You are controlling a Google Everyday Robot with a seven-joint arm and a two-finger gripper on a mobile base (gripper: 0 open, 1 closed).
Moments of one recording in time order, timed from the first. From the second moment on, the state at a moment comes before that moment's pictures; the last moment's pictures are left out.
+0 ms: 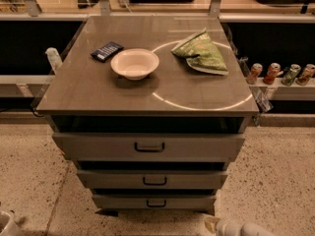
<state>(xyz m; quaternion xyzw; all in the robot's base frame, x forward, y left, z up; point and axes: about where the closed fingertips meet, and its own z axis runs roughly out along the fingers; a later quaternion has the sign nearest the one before) 0.450 -0.260 0.119 -0.15 0.92 0.19 0.31</state>
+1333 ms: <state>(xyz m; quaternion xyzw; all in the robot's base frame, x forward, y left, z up) 0.450 -0.260 0.119 -0.15 0.92 0.19 0.31</state>
